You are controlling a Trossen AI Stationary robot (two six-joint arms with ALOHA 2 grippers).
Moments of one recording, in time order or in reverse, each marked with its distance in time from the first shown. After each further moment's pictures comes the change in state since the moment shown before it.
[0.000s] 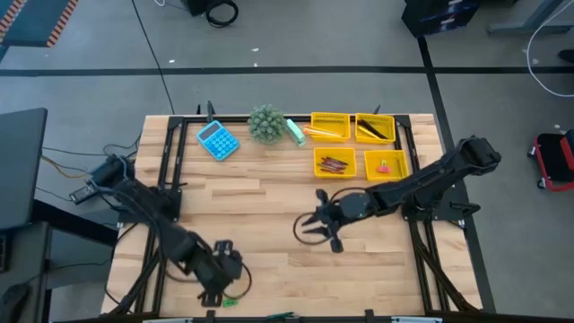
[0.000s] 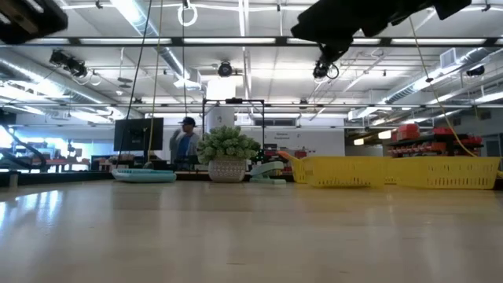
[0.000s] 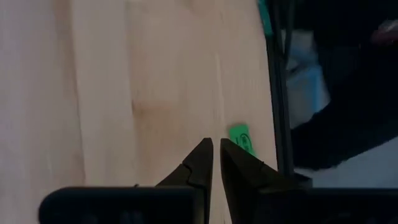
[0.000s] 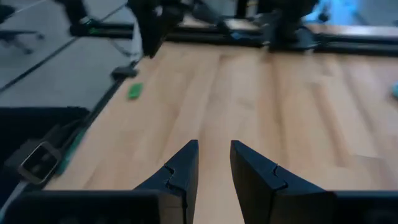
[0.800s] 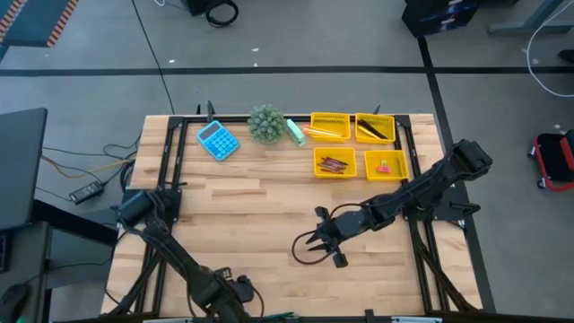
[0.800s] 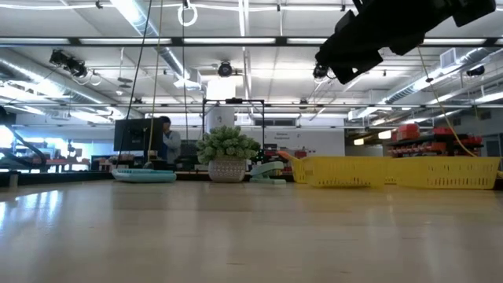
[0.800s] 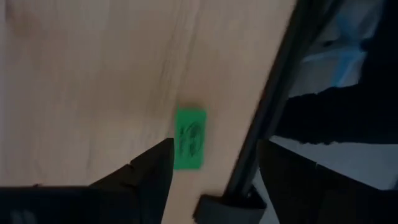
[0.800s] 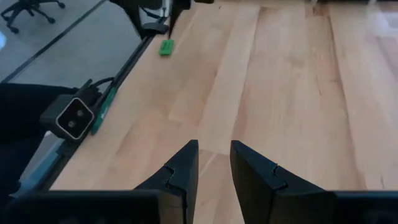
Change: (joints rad) left arm -0.067 0.431 0.371 -0.189 0.131 -0.409; right arm 0.094 0.104 -0.001 -0.021 -0.022 0.077
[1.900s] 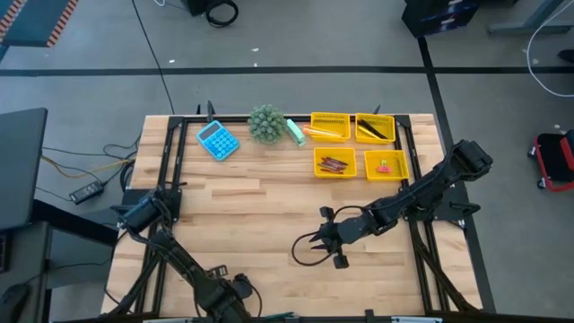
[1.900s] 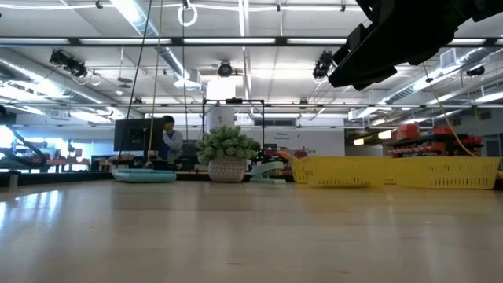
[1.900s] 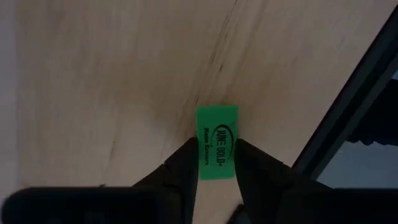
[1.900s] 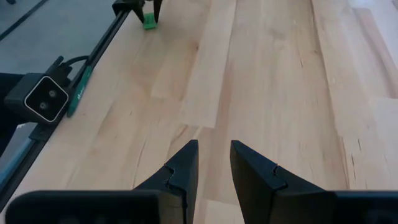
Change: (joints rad) left arm -0.004 0.079 0.001 -0.091 0.021 -0.052; right arm 0.044 0.000 0.000 -0.096 0.126 0.053
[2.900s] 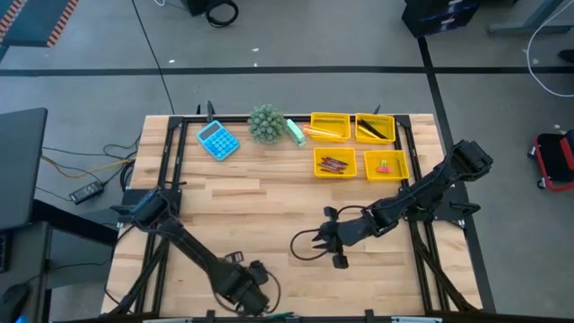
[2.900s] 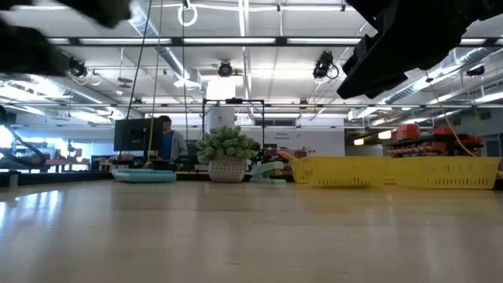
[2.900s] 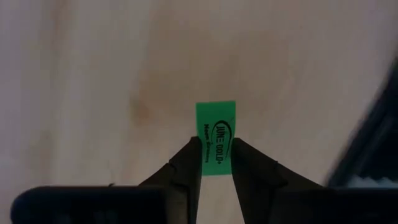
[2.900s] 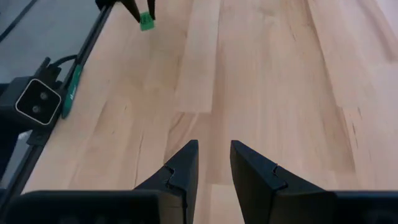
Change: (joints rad) left arm 0.133 -0.004 0.100 -0.089 -0.106 0.160; right arm 0.012 0.000 0.000 -0.054 0.031 0.127
